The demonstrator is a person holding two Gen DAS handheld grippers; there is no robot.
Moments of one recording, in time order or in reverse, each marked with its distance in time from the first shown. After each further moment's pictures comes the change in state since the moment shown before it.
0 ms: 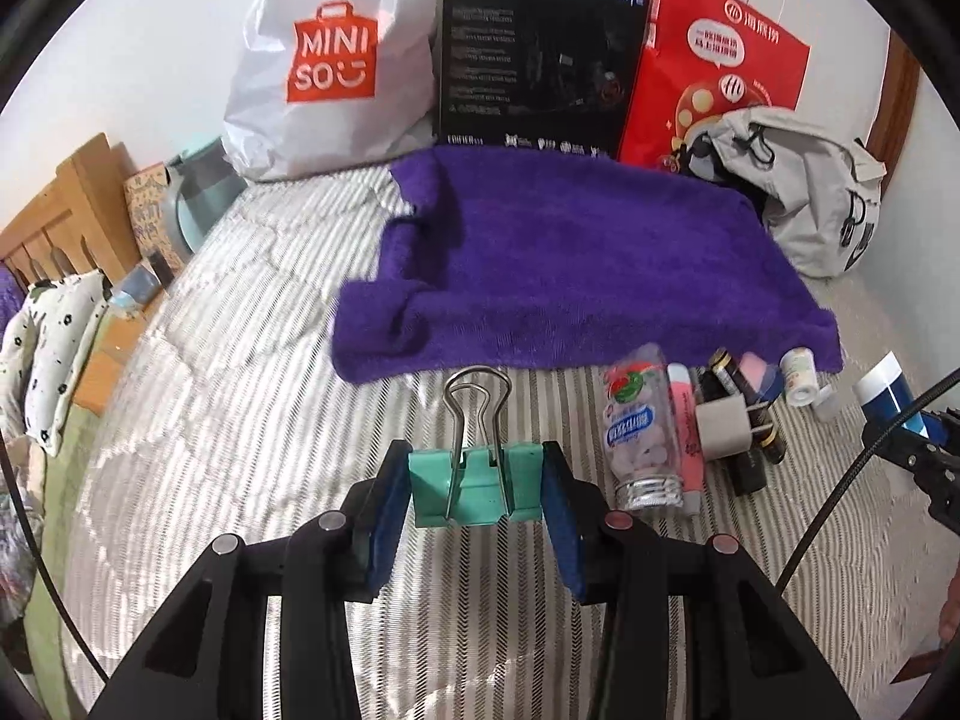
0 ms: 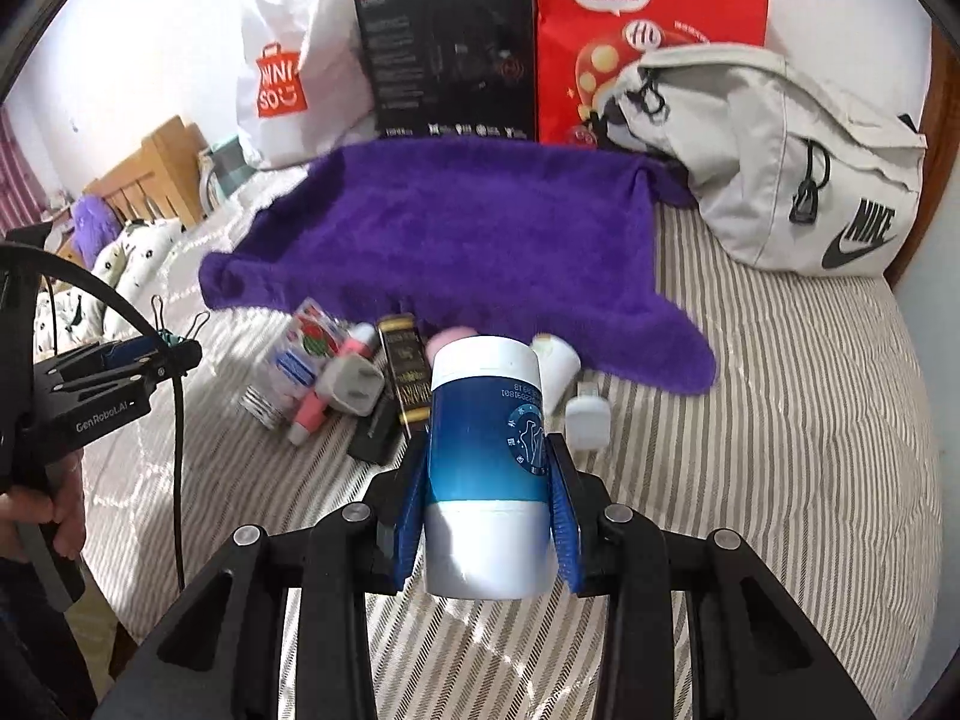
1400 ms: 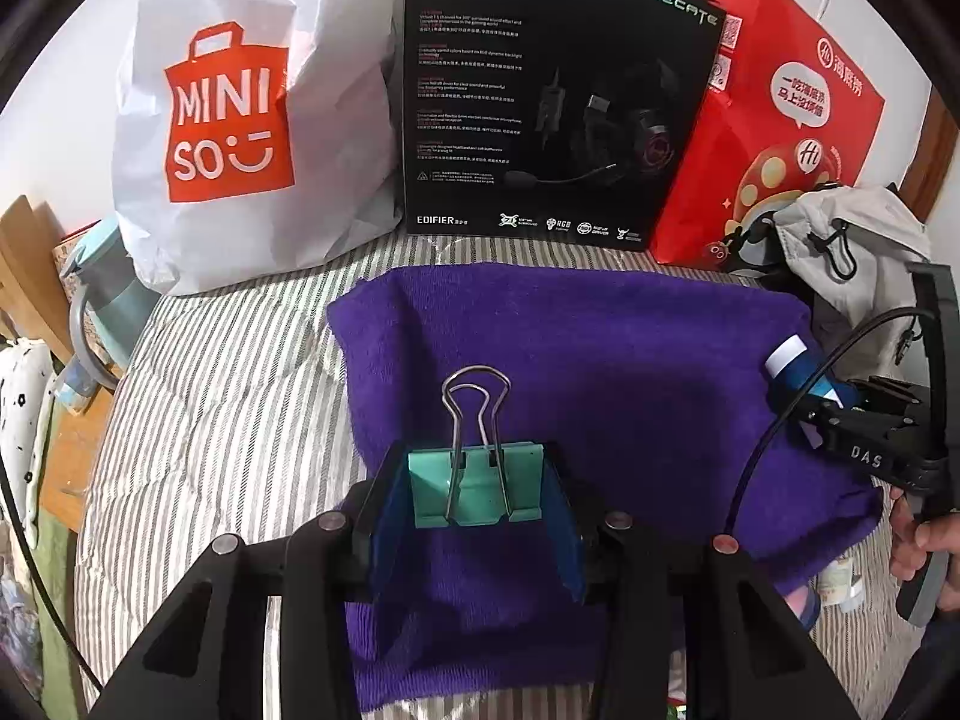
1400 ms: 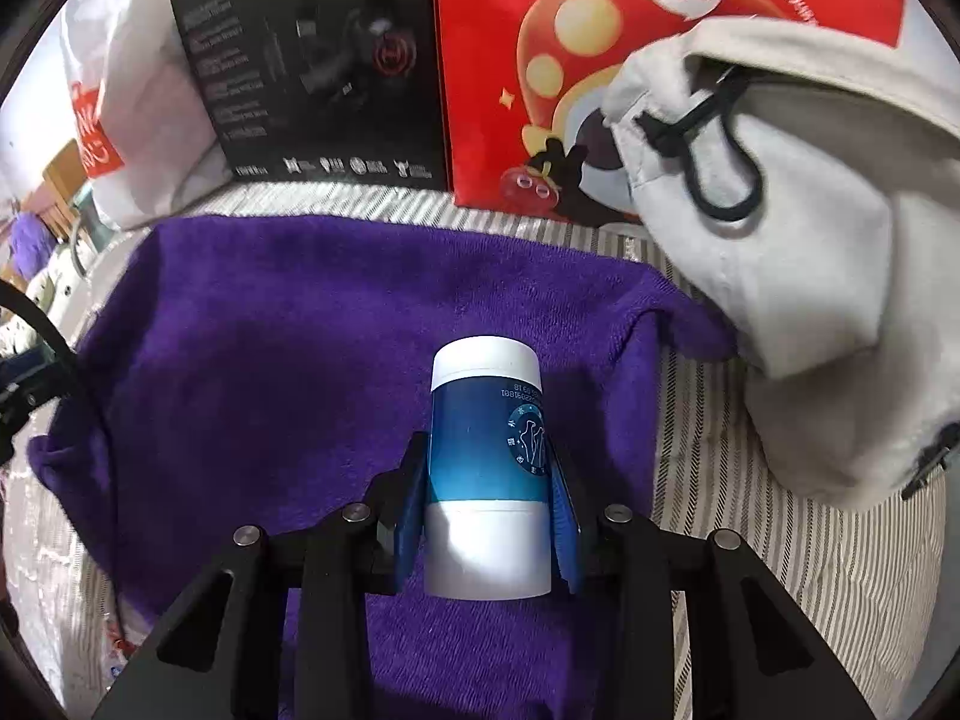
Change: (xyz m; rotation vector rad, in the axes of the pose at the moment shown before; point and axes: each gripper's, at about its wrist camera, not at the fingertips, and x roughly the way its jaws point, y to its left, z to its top) left arm 0.099 -0.002 0.143 0.036 0.023 -0.060; right arm 0.156 -0.050 0.154 0.010 0.106 -0.102
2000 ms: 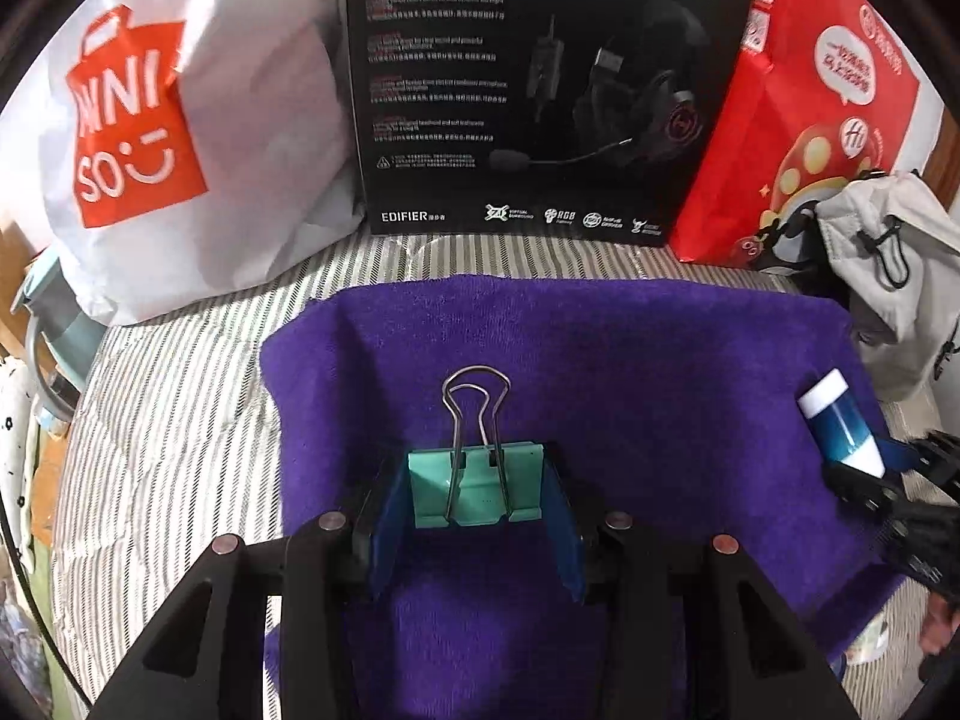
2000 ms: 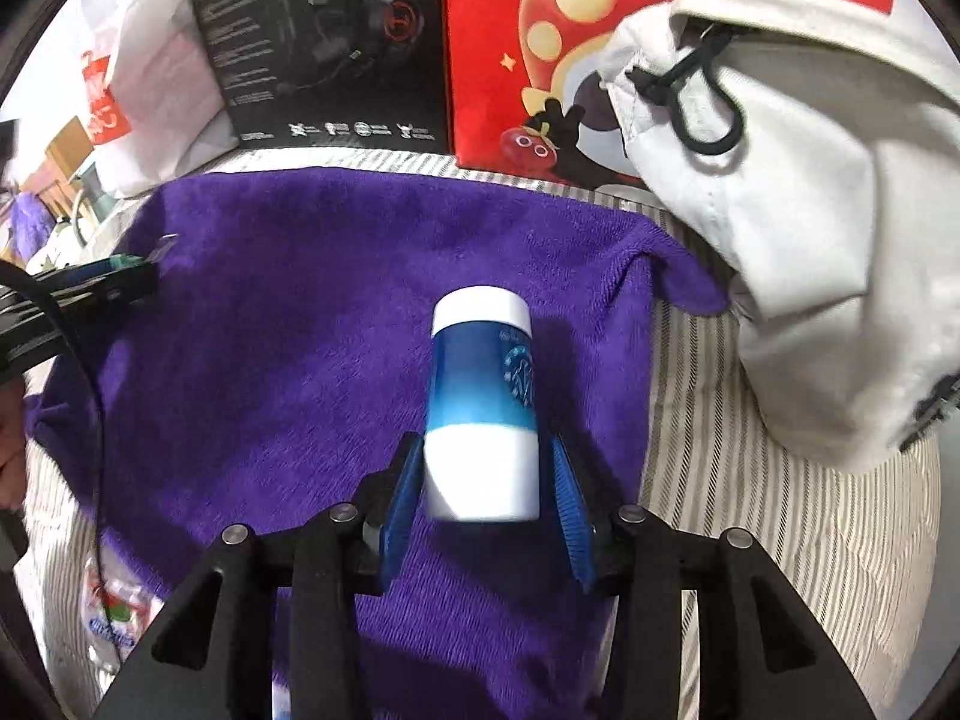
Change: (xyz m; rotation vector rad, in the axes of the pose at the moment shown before) left arm 0.060 -0.011 0.023 0.030 0.035 0.004; right arm -0.012 -0.001 -0.020 -0.018 0.029 -0.004
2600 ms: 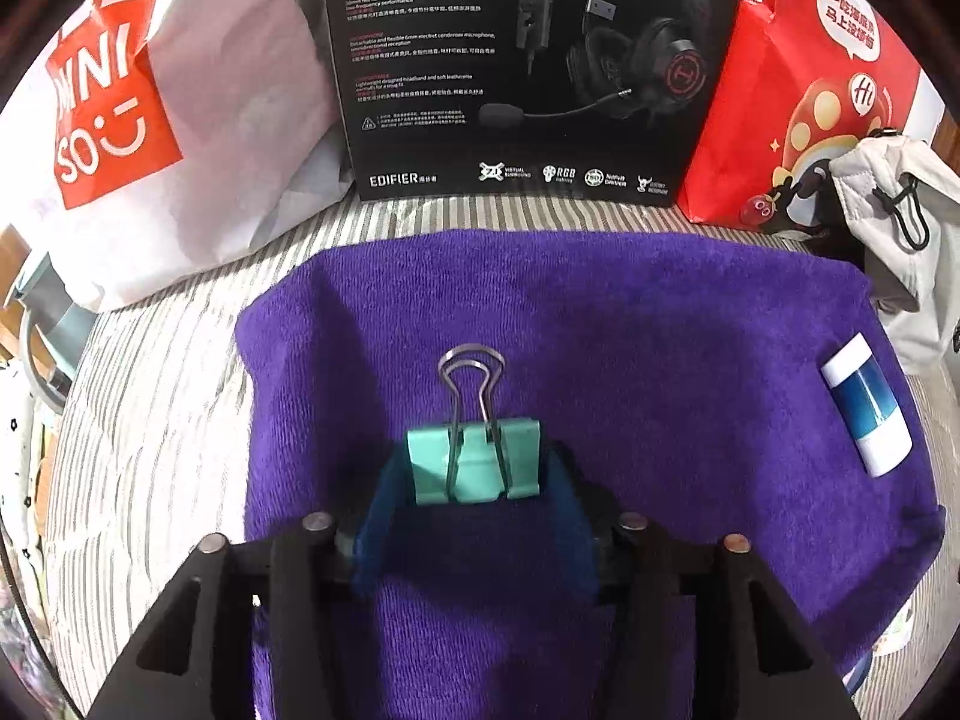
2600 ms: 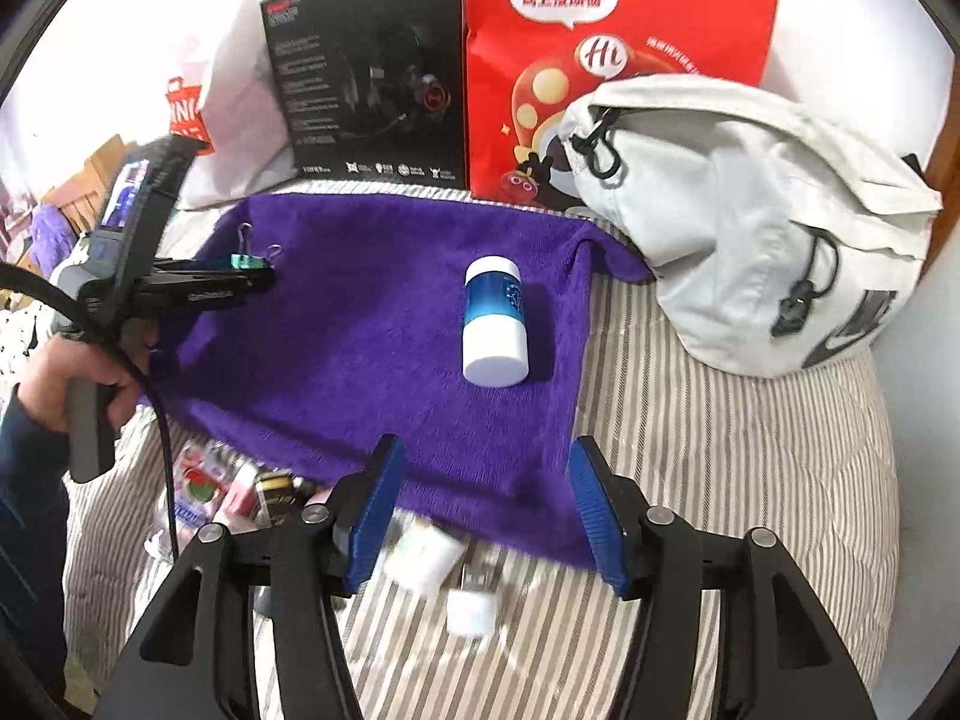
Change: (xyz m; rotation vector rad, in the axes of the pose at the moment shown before) left arm 0.014 -0.008 -0.011 0.024 0.045 0.023; right arm -0.099 0.006 -0.063 0.015 -0.111 0.002
